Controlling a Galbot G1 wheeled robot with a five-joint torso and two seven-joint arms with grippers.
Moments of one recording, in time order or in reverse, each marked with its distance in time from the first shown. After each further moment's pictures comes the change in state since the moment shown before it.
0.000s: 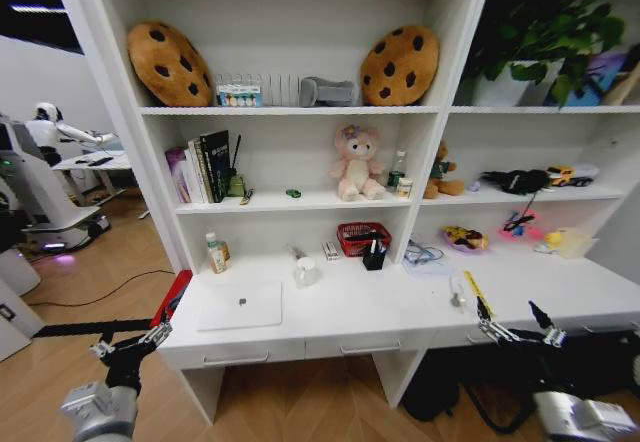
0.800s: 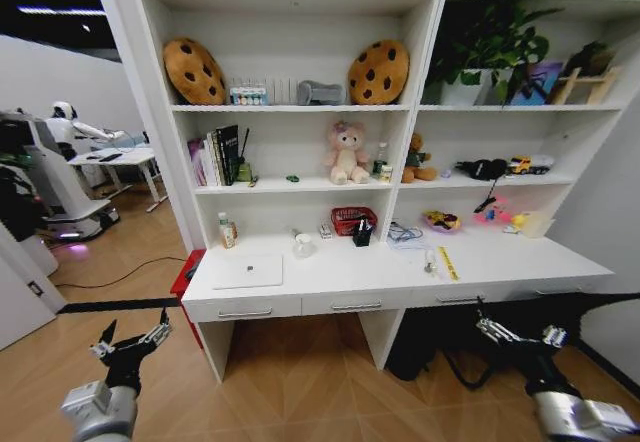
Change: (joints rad) left arm 0.000 0.000 0.000 0.000 0.000 0.000 -0.001; right arm 0.001 0.000 0.000 0.000 0.000 0.000 0.000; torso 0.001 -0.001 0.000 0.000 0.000
